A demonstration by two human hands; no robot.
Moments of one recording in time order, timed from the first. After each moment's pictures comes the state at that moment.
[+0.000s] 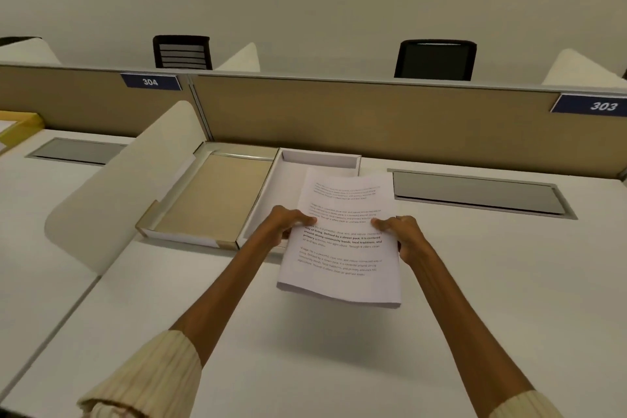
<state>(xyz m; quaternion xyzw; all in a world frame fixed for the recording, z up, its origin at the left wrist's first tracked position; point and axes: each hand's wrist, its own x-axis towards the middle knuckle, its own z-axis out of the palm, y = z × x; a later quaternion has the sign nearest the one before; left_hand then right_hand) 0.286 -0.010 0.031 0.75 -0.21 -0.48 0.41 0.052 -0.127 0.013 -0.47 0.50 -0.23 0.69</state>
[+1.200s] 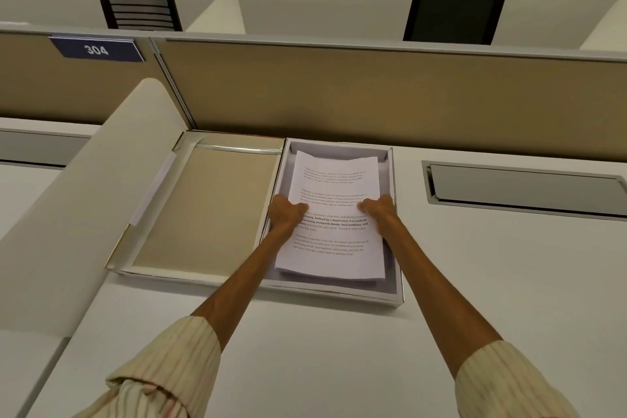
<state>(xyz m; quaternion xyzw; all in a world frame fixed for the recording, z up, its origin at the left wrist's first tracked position) 0.408 -0.109 -0.051 0.83 -0.19 -0.33 0.41 0.247 -0.215 -0.056 -0.50 0.64 -0.17 0.56</state>
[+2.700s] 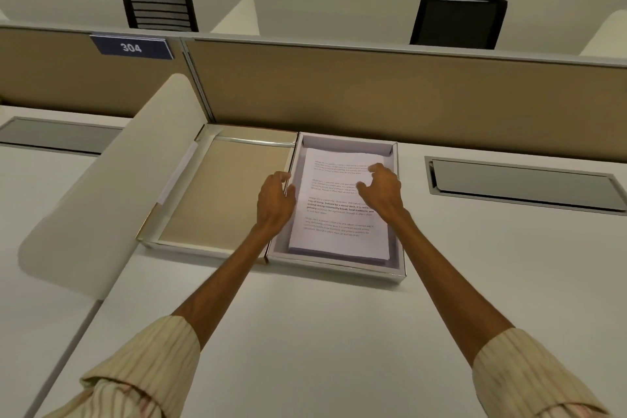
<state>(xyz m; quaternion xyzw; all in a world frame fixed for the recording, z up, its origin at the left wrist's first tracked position) 0.423 -0.029 -0.029 0.82 -0.39 -0.12 0.39 0.251 -0.162 -0.010 -0.76 0.54 -0.19 0.30</state>
